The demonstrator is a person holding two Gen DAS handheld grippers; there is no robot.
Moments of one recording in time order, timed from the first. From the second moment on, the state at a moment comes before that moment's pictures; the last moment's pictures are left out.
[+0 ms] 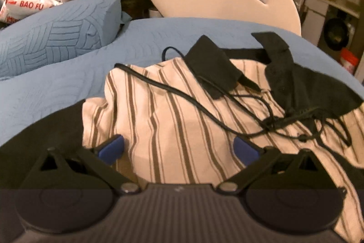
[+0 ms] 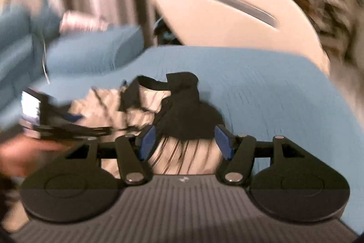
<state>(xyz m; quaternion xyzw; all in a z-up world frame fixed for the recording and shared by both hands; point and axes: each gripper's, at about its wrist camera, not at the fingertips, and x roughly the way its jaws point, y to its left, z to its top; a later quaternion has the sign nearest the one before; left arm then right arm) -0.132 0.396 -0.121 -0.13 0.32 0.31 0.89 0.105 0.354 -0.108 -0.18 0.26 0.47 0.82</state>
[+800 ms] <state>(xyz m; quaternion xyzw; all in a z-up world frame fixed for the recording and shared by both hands) -0.098 0.392 -0.140 -0.09 0.32 0.29 0.89 0.087 0.373 -0.142 -0.11 0.30 0.35 0.88</state>
